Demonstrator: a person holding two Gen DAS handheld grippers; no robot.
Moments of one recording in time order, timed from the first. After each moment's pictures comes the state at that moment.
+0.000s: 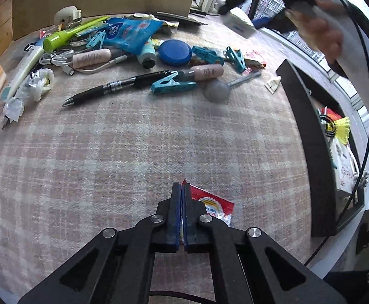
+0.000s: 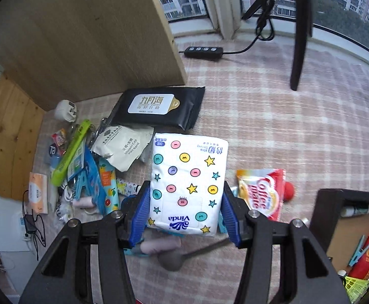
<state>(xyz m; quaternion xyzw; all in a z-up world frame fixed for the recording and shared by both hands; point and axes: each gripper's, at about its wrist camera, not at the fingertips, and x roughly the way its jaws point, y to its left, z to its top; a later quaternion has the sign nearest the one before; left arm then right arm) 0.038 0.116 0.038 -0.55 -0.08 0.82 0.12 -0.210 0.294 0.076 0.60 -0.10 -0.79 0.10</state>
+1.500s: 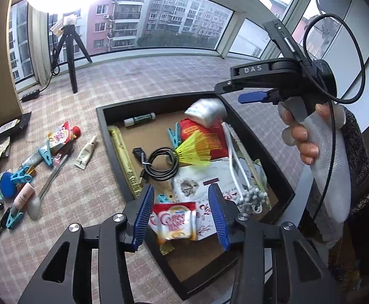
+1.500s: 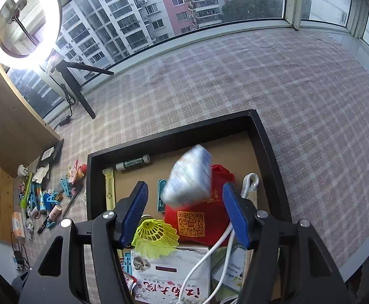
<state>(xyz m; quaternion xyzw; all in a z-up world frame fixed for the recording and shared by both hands) 0.021 0.354 0.149 -0.47 0.03 0.80 0.36 -0.035 0.615 0.142 0.51 -0.19 -0.83 -0.10</state>
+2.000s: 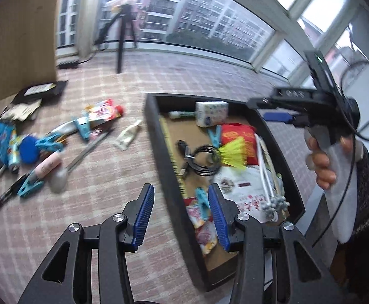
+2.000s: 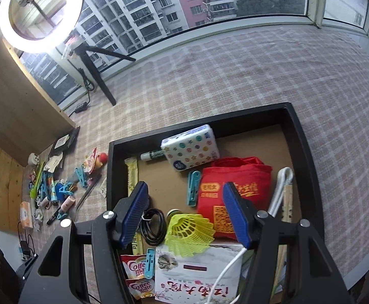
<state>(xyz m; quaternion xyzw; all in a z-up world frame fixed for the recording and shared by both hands) -0.004 0.285 0.132 -0.50 -0.06 0.82 0.28 -0.050 0.575 0.134 0.53 -0.19 -0.83 -0.05</state>
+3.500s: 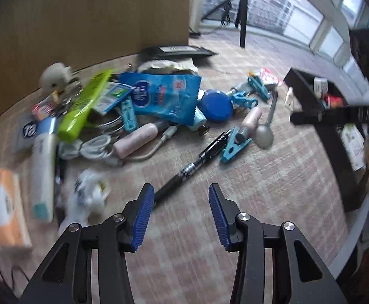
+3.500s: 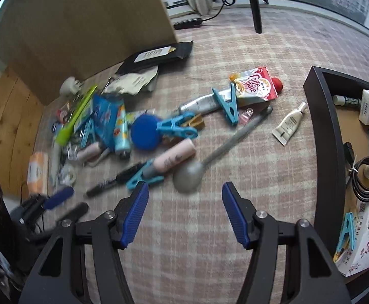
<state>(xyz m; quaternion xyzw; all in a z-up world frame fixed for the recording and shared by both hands) -0.069 0.057 0.047 -0.53 0.08 0.82 0.22 -0.090 0.273 0.072 0.58 -0.15 -0.80 0.04</state>
